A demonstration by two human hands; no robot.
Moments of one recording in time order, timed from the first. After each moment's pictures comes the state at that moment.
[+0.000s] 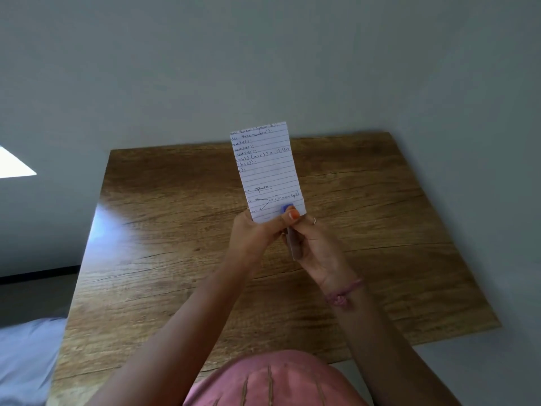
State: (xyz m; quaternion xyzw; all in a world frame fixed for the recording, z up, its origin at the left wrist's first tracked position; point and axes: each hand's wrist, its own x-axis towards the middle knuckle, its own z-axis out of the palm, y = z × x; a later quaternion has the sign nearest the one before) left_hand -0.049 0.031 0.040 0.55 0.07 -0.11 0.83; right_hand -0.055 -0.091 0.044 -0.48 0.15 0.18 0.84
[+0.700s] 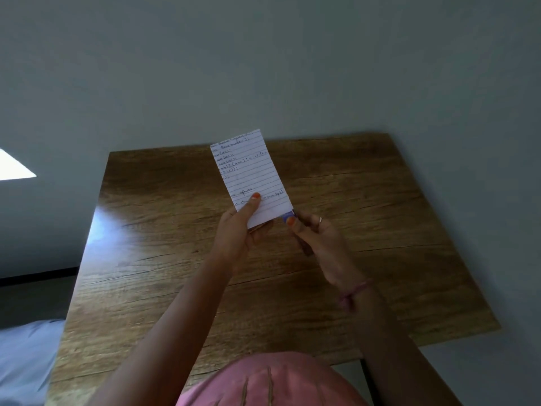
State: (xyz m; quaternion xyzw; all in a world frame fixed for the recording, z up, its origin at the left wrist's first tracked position) left_hand -0.035 0.048 0.036 0.47 0.17 -0.12 0.86; right_hand -0.050 -0.110 0.027 -0.69 0.14 0.14 0.70
